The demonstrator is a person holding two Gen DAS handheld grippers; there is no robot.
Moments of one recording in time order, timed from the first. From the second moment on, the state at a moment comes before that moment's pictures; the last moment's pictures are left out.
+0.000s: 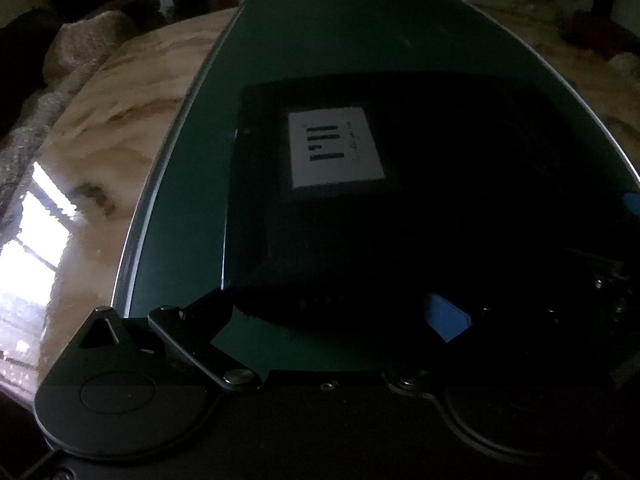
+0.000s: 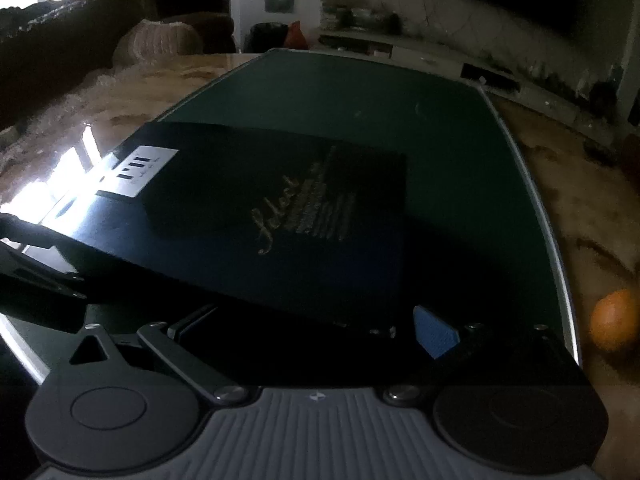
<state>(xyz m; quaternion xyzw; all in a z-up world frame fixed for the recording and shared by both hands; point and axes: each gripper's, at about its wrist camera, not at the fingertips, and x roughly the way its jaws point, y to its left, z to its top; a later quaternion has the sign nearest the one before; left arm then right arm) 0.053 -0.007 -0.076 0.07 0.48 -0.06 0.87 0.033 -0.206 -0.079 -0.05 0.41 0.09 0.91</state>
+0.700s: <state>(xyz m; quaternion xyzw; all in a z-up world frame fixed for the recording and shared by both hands) 0.009 -0.015 -0.005 0.04 0.43 -0.02 0.90 -0.013 -0.202 -0.014 0.03 0.37 0.03 0.93</state>
